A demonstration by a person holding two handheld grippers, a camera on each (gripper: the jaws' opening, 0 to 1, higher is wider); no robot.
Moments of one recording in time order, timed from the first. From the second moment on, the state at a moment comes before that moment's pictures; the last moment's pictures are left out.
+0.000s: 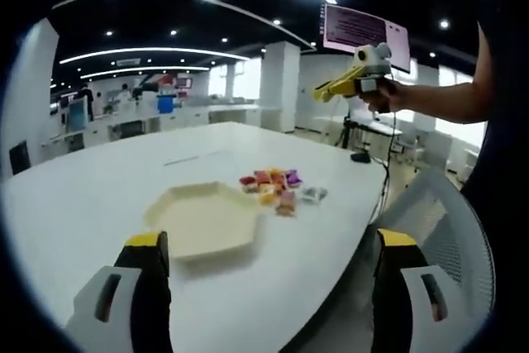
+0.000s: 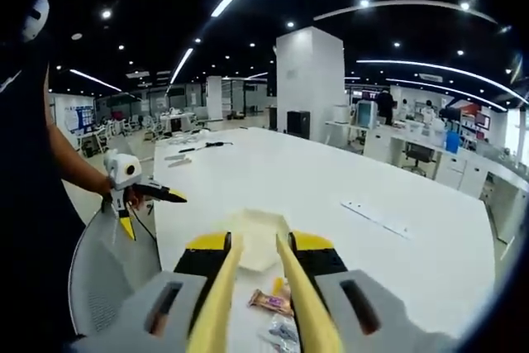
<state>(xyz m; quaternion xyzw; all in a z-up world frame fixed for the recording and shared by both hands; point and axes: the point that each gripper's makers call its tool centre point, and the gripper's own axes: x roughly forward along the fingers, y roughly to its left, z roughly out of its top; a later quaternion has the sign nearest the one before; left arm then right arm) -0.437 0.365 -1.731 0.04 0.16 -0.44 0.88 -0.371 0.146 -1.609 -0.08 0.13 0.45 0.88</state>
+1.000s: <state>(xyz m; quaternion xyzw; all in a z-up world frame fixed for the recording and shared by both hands) -0.447 0.357 -1.749 0.09 0.17 -0.46 0.86 -0.355 0.154 -1.666 -0.12 0.16 0.46 0.86</state>
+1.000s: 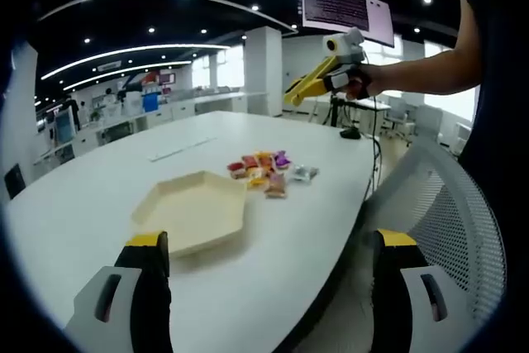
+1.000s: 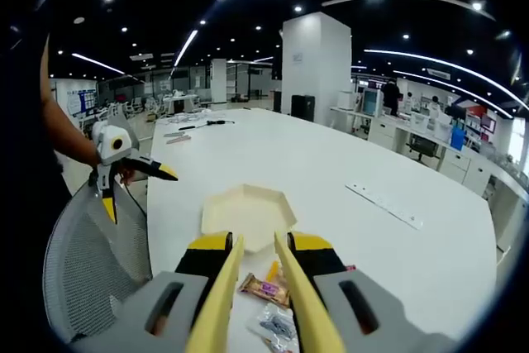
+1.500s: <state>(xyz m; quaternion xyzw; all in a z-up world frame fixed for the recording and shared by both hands) -0.446 0.358 -1.751 0.09 0.18 -0.46 0.87 -0.353 0.163 -1.705 -0.14 0.19 0.50 0.83</state>
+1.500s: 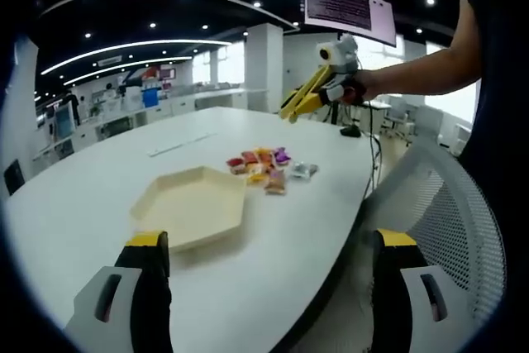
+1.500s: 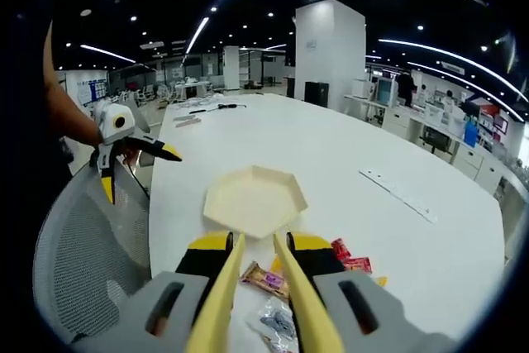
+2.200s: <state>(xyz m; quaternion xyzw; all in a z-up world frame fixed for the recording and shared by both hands) -0.443 0.363 -1.754 0.09 0.19 -0.45 0.87 -0.346 0.162 -1.781 -0.21 0.26 0.53 0.78</state>
